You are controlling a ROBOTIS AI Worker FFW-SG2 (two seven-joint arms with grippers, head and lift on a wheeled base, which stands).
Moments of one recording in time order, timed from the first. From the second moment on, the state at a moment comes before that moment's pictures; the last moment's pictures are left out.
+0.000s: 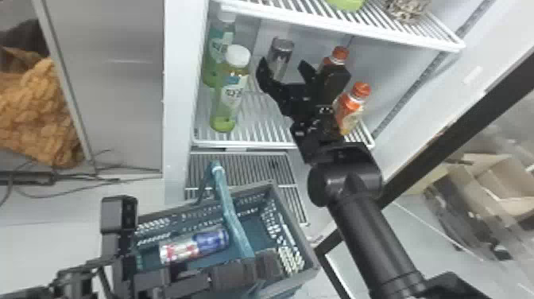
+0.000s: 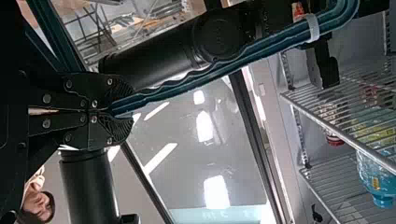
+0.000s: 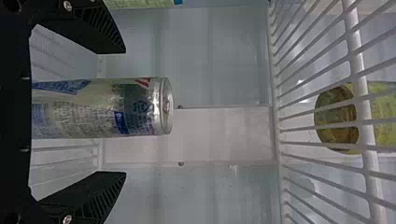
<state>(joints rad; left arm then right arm) 0.18 0.29 -0.40 -1.84 1.17 0.89 -0.88 -0.27 -0.28 0.18 -1.33 -0.34 -0.10 0.04</state>
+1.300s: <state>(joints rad) 0.19 0.29 -0.40 -1.84 1.18 0.88 -0.88 -0.16 -0.28 0.12 -1.50 -0.36 -0.03 0.04</state>
